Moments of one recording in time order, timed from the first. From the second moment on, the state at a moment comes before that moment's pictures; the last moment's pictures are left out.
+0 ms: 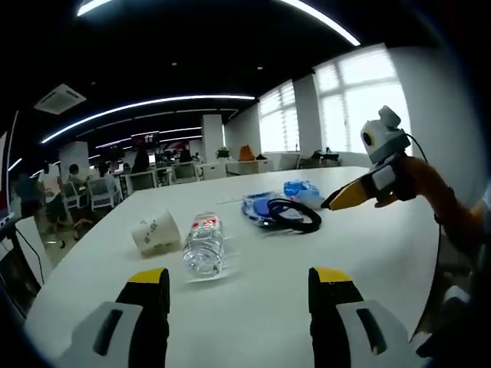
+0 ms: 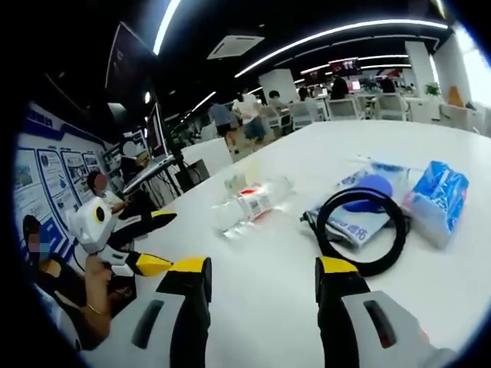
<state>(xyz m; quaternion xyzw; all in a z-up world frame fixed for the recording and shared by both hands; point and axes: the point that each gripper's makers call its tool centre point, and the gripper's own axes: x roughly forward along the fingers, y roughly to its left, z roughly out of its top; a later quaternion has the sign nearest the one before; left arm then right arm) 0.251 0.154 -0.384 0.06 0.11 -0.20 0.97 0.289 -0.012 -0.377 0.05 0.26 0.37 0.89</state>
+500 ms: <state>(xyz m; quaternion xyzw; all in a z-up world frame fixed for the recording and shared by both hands) 0.258 0.155 -0.380 0.08 0.11 -0.20 0.97 0.294 -0.005 -0.379 0.05 0.27 0.38 0.88</state>
